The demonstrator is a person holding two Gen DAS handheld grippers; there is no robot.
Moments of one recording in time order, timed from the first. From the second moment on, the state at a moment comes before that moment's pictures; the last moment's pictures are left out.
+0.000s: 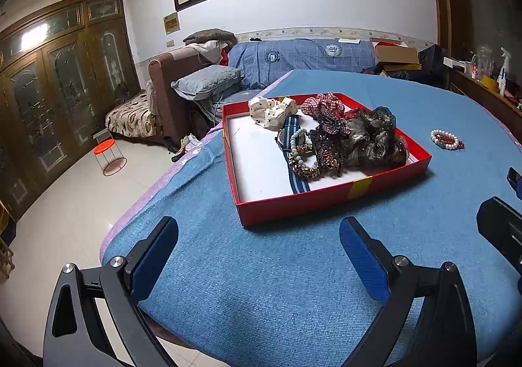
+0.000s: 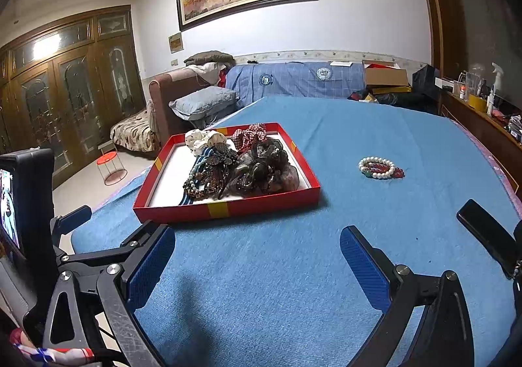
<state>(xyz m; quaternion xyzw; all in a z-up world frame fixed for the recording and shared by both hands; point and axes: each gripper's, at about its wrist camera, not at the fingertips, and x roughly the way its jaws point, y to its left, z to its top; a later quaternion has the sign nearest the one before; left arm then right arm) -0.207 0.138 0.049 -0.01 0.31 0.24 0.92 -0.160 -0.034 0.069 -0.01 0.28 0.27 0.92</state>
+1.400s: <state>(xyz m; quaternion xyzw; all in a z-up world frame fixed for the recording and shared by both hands) -0.209 0.138 0.050 -0.01 0.31 0.24 0.92 -0.161 -0.037 0.067 -0.01 0.29 0.26 0.92</state>
